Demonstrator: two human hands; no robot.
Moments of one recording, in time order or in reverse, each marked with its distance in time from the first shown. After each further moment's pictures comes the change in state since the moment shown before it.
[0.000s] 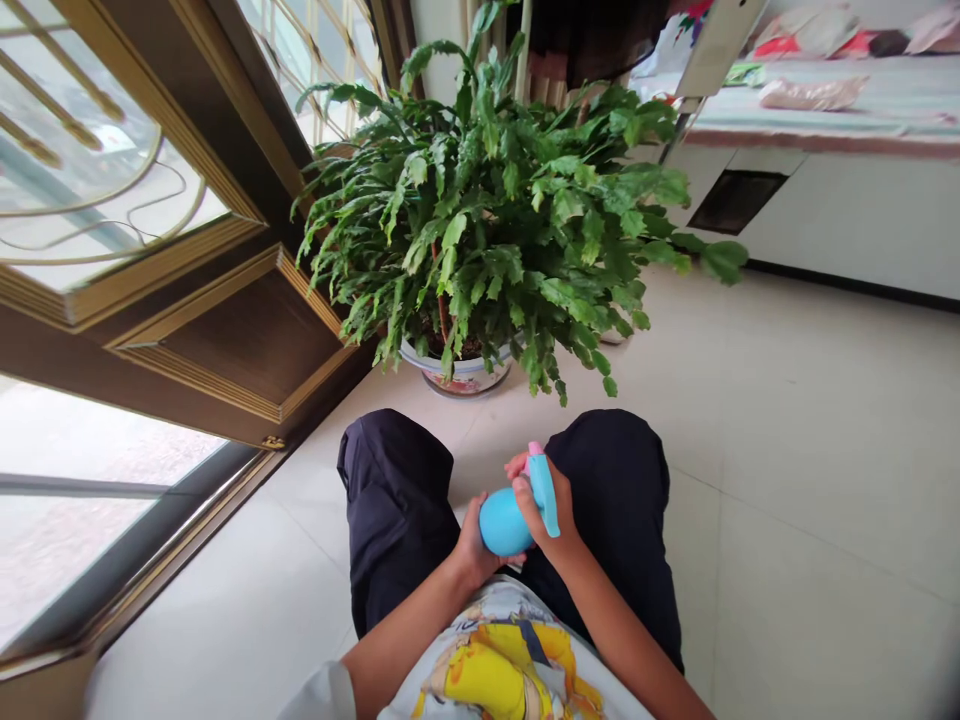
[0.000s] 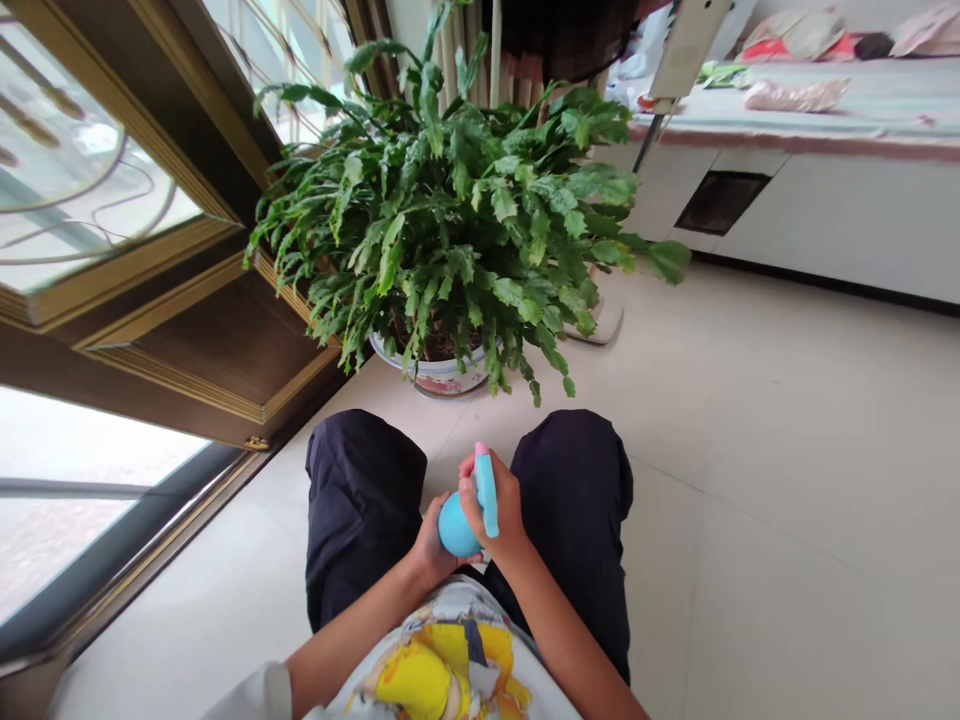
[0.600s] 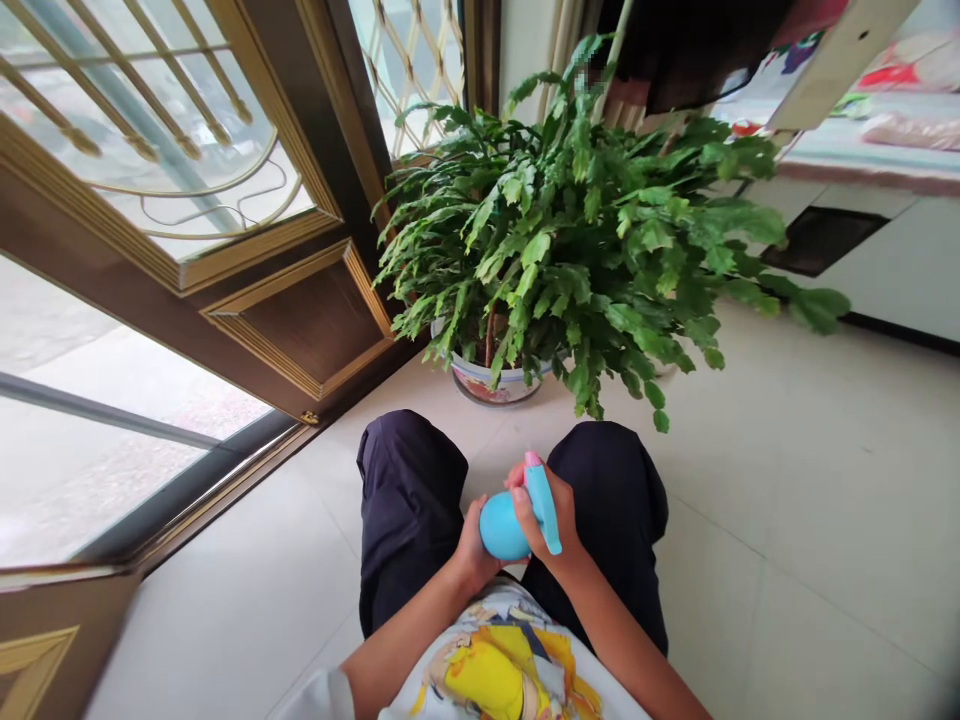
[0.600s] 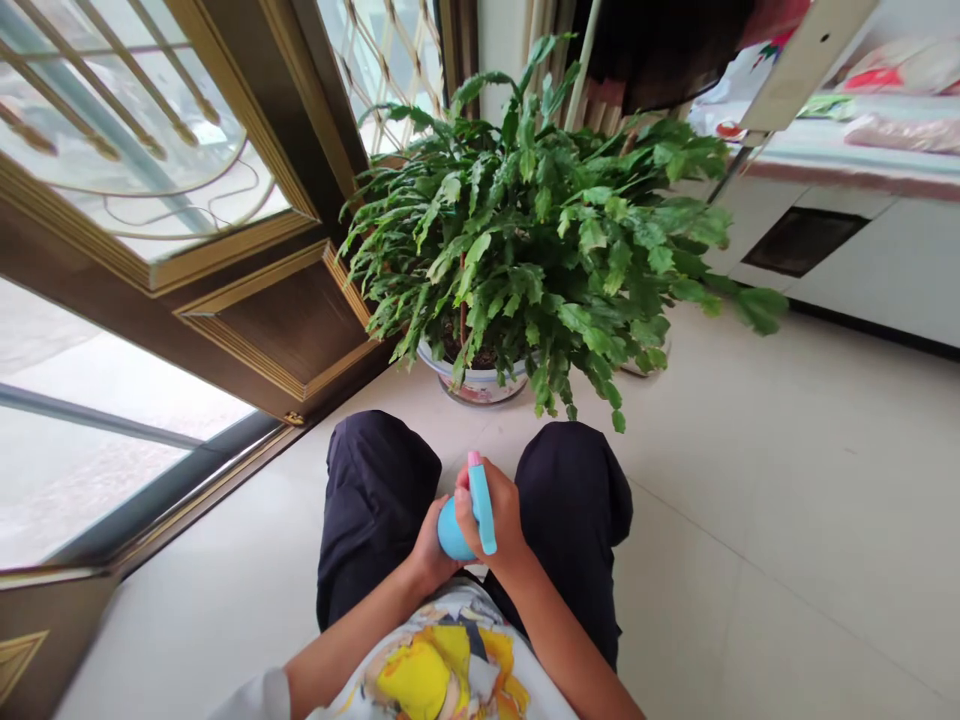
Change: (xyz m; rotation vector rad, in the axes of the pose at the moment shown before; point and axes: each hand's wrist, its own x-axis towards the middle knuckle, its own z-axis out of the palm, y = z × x) left_hand -0.026 0.020 -0.008 -0.097 0.060 0.180; right_hand 0.024 -0.033 0.033 0.018 -0.181 -0.133
